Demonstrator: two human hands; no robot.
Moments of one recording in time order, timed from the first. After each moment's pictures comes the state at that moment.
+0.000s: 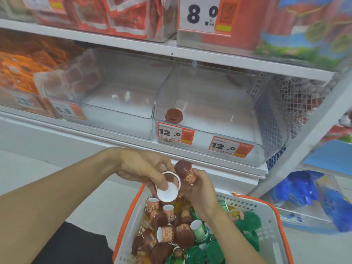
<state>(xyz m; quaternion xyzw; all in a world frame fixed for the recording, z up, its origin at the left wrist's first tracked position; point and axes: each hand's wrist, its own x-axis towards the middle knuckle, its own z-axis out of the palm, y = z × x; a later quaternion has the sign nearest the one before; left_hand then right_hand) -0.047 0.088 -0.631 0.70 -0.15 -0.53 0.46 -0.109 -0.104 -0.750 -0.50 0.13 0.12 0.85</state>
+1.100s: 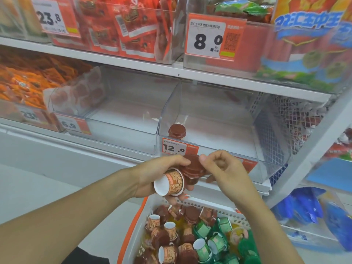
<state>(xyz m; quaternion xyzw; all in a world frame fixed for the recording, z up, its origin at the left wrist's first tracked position) -0.051 0.064 -0.627 0.62 -0.05 -0.44 0.64 -0.102 -0.129 -0.625 -0.80 0.05 -0.01 0.60</state>
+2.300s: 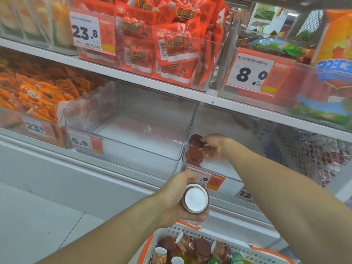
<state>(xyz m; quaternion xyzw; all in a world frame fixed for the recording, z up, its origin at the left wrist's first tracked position) -0.029 0.081 -0.634 0.51 0.09 -0.40 0.76 0.146 -0.102 -0.629 -0.79 0.27 0.17 0.52</state>
